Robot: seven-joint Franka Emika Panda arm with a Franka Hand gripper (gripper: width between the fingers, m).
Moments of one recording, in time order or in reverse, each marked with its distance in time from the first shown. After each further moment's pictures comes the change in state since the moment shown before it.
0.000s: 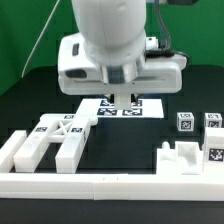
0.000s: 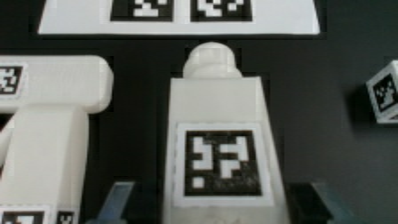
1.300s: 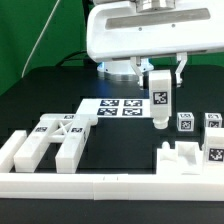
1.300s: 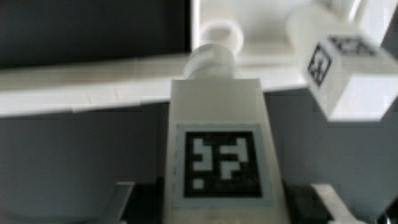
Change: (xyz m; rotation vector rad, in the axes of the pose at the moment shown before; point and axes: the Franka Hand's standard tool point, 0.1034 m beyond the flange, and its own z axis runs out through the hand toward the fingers) arm 0.048 -0.052 -0.106 0.023 1.175 -0.013
